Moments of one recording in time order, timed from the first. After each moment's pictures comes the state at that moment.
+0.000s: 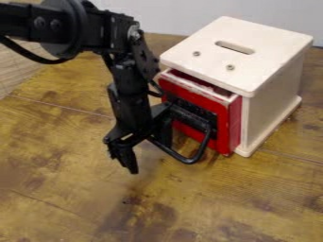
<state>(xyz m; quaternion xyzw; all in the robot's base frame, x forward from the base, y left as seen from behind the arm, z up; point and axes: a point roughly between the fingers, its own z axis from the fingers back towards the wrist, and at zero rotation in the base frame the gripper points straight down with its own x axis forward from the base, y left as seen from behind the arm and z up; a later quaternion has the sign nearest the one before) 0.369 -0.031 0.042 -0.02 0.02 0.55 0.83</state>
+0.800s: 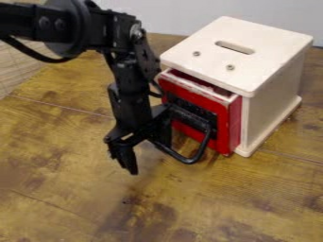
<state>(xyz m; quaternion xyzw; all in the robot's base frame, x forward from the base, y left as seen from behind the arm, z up) 0.370 -0.031 0.044 -0.01 0.03 0.57 0.82</state>
